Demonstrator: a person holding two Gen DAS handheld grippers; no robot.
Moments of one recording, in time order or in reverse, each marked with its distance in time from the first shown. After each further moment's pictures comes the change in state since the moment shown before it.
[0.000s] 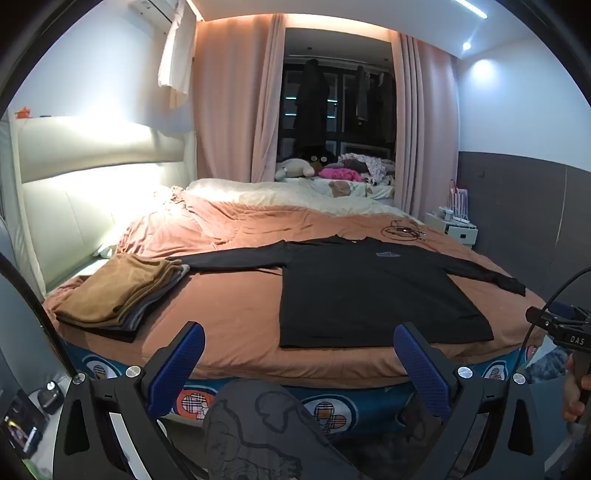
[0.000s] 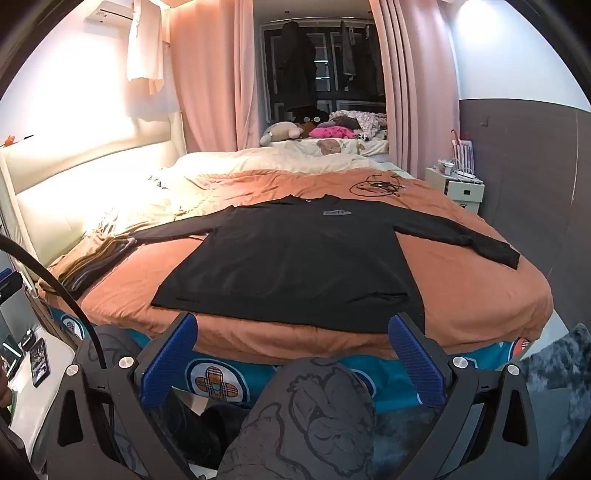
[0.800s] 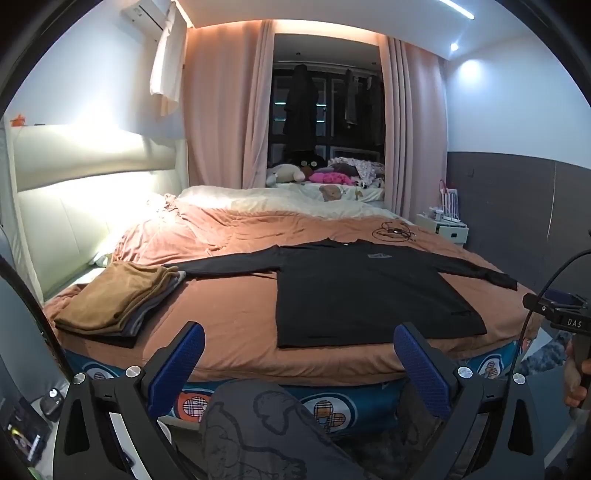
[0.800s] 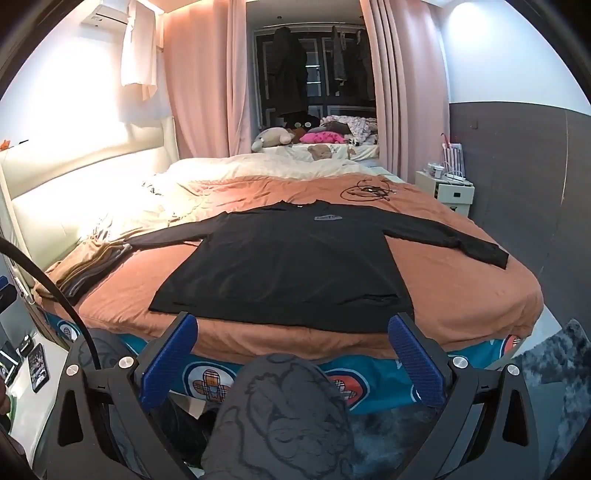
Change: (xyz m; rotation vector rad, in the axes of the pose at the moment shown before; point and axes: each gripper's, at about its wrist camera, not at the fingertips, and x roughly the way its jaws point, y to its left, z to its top) left arm -0.008 -0.007 -0.005 0.035 -0.010 -0.015; right arm -0.011 -0.007 -0.001 0.008 -0.015 -0.027
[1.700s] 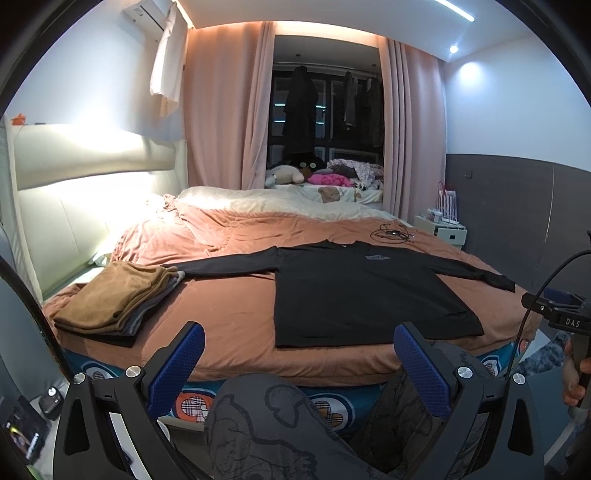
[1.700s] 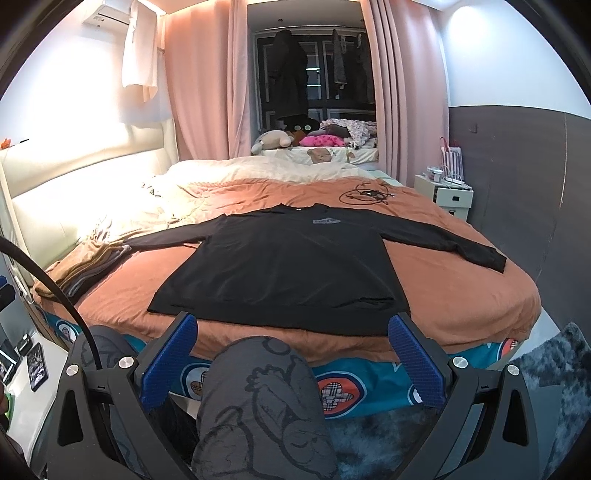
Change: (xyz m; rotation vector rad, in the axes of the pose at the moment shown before) left arm -0.005 -0.004 -0.001 -0.010 -0.007 -0.009; right arm -0.002 0.001 -0.002 -0.009 -0.010 -0.002
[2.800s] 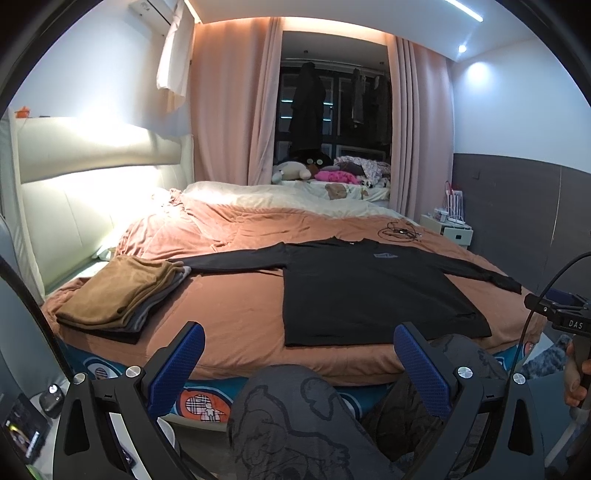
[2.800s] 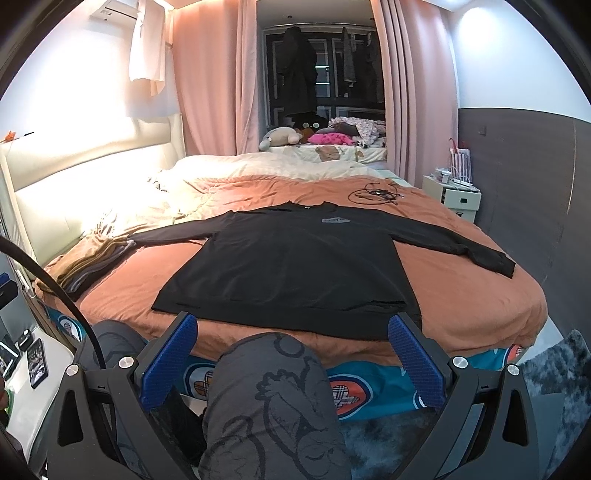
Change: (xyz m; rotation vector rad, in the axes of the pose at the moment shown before) left arm 0.011 0.017 0.002 -0.016 0.015 0.016; right arm 0.009 0.010 0.003 -0.021 0.007 0.018
